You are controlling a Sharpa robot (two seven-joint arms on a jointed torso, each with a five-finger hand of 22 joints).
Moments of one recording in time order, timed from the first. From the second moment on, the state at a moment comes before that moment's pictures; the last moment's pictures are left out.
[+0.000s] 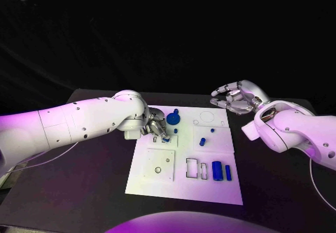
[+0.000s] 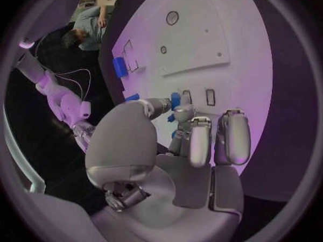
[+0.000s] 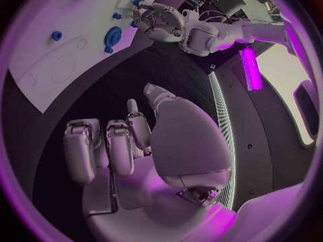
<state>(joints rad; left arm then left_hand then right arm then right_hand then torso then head) 1.26 -0.69 -0.07 1.42 -0.98 0.29 -0.52 1.21 -0.18 0.73 0.23 0.21 0.78 0.09 0.75 0.60 1.21 0.01 1.15 0.93 1.46 -0.04 1.51 1.31 0.07 1.39 0.06 1.45 1.29 1.30 -0.86 -0.14 1.60 -0.74 -0.51 0.06 1.36 -0.13 0.29 0.22 0.24 0.84 0.18 0.18 0.48 1.31 0.10 1.39 1.30 1.47 0.02 1.56 1.31 0.01 1.47 0.13 1.51 1.31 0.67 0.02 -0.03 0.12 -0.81</state>
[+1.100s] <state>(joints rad) 1.25 -0.79 -0.09 1.53 -0.96 0.07 -0.50 1.09 -0.22 0.75 0.20 0.48 0.82 0.07 0.83 0.69 1.28 -0.01 1.19 0.99 1.47 -0.06 1.52 1.31 0.07 1.40 0.04 1.47 1.31 1.30 -0.86 -0.15 1.59 -0.75 -0.51 0.04 1.36 -0.13 0.29 0.22 0.24 0.84 0.18 0.18 0.48 1.31 0.10 1.39 1.30 1.47 0.02 1.56 1.31 0.01 1.47 0.13 1.51 1.31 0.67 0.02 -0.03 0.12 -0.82</state>
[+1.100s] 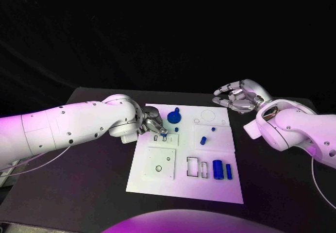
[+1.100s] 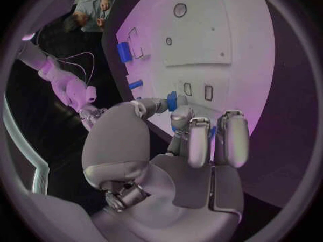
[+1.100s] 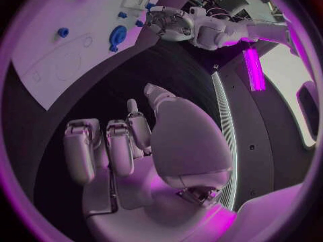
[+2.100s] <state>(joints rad) 1.23 -0.76 -0.11 1.51 -1.08 0.08 -0.51 1.06 -0.23 0.77 0.19 0.48 0.83 0.07 0.85 0.70 1.30 -0.02 1.21 1.02 1.47 -0.07 1.53 1.31 0.07 1.41 0.04 1.47 1.31 1.30 -0.86 -0.15 1.58 -0.75 -0.51 0.04 1.35 -0.14 0.29 0.23 0.24 0.84 0.18 0.18 0.48 1.31 0.10 1.39 1.30 1.47 0.02 1.55 1.31 0.01 1.47 0.13 1.51 1.31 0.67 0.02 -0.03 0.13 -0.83</state>
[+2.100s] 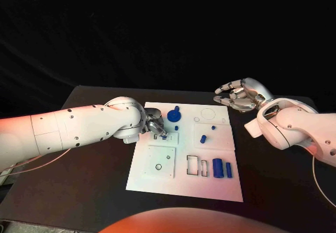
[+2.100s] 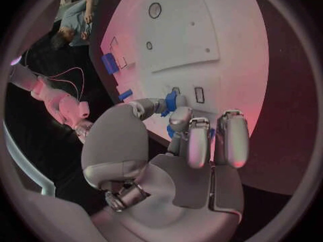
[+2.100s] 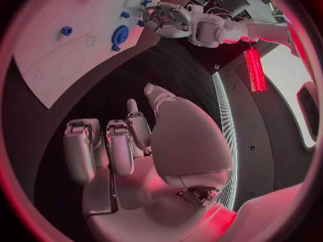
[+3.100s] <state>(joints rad) 1.23 -0.76 -0.11 1.51 -1.11 0.14 -0.51 1.05 -0.22 0.77 0.18 0.48 0.83 0.06 0.87 0.71 1.31 -0.02 1.22 1.02 1.47 -0.07 1.53 1.31 0.07 1.41 0.04 1.48 1.31 1.30 -0.86 -0.15 1.58 -0.75 -0.51 0.04 1.35 -0.14 0.29 0.23 0.24 0.84 0.18 0.18 0.48 1.31 0.10 1.39 1.30 1.47 0.02 1.55 1.31 0.01 1.47 0.13 1.51 1.31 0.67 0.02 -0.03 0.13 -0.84</state>
